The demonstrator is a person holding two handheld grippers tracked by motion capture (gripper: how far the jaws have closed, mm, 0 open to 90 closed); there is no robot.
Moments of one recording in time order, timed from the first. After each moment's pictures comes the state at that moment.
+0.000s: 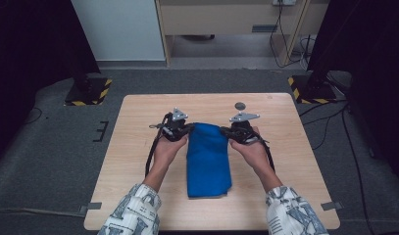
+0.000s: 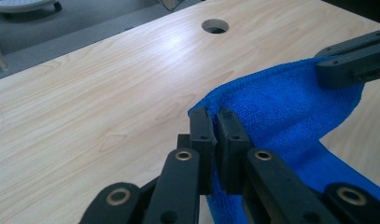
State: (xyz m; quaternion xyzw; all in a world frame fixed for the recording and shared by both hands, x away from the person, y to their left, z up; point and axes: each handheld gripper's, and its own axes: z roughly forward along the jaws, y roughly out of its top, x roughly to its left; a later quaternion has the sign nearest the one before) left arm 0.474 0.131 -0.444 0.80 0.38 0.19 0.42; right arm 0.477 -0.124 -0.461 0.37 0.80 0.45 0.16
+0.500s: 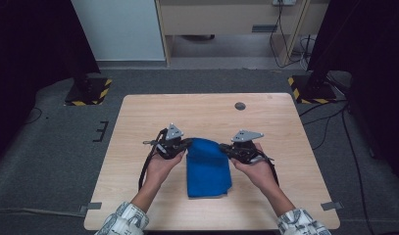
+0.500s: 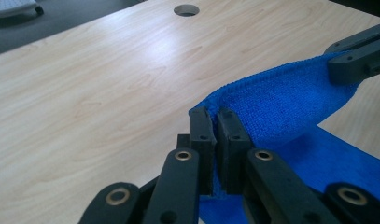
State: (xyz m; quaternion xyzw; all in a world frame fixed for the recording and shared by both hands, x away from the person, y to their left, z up) left arm 0.421 0.145 -0.458 0.81 0.36 0.18 0.43; right arm 0.418 -0.128 -0.468 0.32 0.81 0.46 0.14
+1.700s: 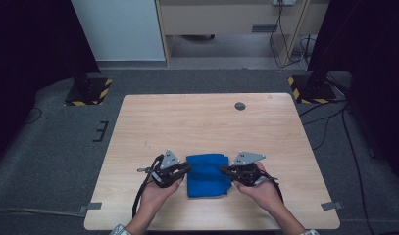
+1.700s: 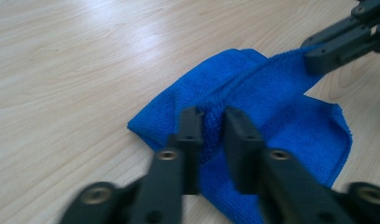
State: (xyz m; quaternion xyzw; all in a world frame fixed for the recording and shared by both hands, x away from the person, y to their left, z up) left arm 0.347 0.152 -0.479 0.81 0.36 0.15 0.44; right arm 0.362 -0.133 -0.488 0.27 0.84 0.45 0.11
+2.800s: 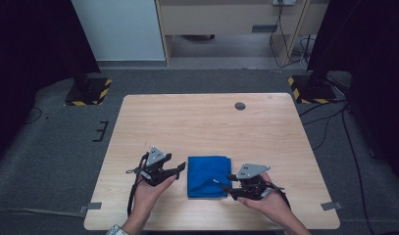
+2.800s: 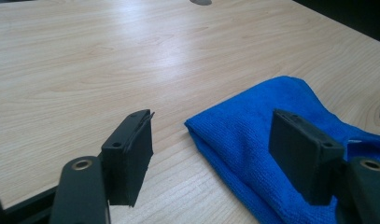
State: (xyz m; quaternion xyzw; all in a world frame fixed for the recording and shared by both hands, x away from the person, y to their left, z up) left arm 0.355 0.178 -0.483 0.76 0.42 0.18 0.46; right arm 0.333 -0.145 -0.493 0.26 0.85 0.44 0.09
